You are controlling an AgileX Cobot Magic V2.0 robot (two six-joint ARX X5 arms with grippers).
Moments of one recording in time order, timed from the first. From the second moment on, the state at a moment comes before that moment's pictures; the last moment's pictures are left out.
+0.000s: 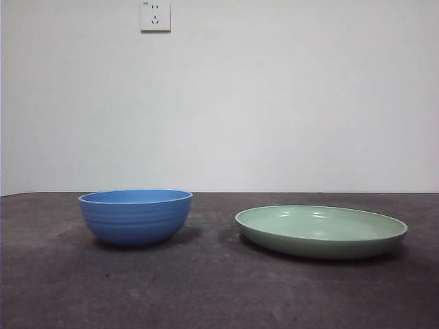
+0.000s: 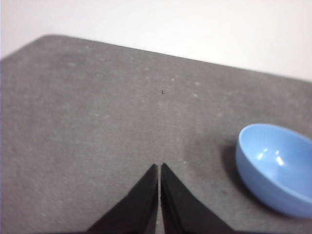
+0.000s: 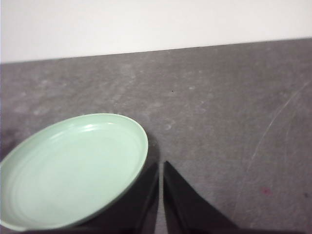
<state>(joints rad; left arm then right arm) -0.01 0.00 0.03 -0.18 0.07 -0.21 0.02 0.01 0.02 -0.16 -0.18 0.18</state>
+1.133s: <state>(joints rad) -0.01 0.23 0.38 -0.45 0.22 -0.39 0.02 0.20 0.45 -0.42 -0.25 0.28</state>
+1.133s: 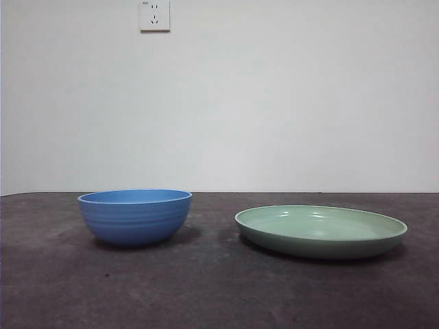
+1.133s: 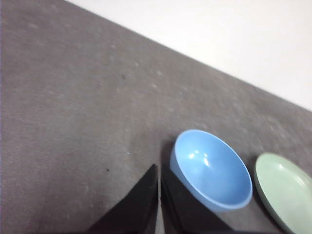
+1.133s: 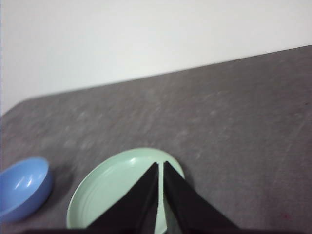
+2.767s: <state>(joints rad) -0.30 0.79 0.81 -0.80 0.48 -0.03 0.27 0.80 0.87 -0.96 -0.52 -0.08</state>
